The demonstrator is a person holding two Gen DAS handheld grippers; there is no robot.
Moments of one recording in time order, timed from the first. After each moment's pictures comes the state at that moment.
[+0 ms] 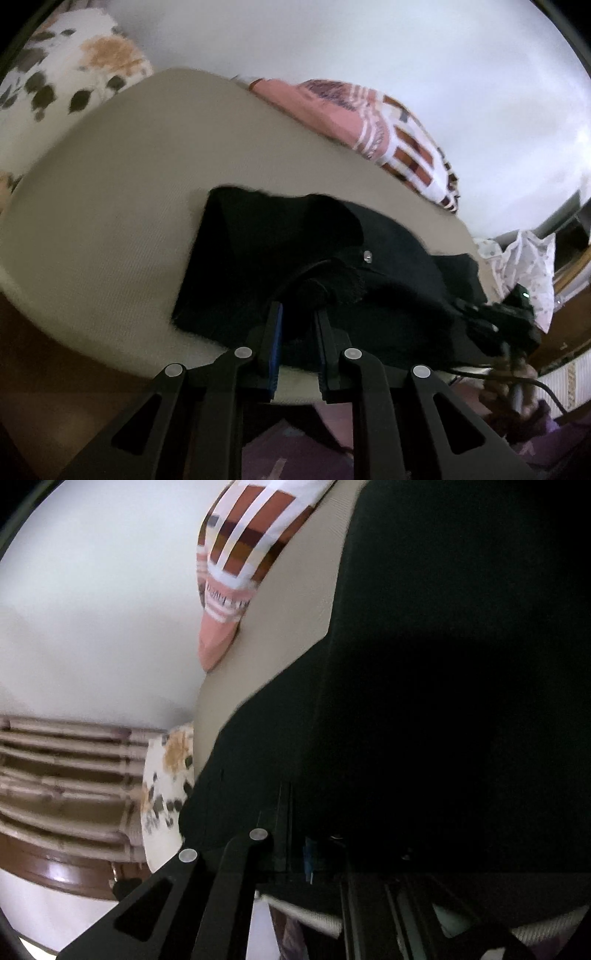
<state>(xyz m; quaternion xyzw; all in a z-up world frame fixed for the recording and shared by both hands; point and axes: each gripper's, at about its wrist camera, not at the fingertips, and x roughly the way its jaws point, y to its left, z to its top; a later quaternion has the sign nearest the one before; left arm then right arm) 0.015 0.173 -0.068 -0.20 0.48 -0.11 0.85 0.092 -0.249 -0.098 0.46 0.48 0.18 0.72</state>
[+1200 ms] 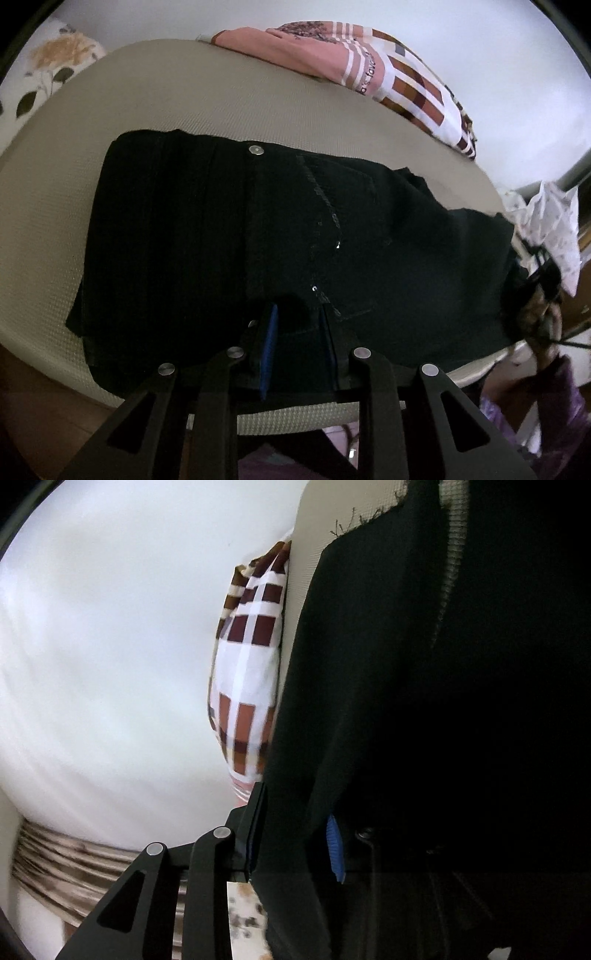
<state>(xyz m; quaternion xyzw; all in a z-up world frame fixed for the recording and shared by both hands) 0.059 0.078 -0.119 -0.12 0.53 -0.12 0.83 0.096 -0.489 -0.153 0.66 0.26 0.12 0.70</state>
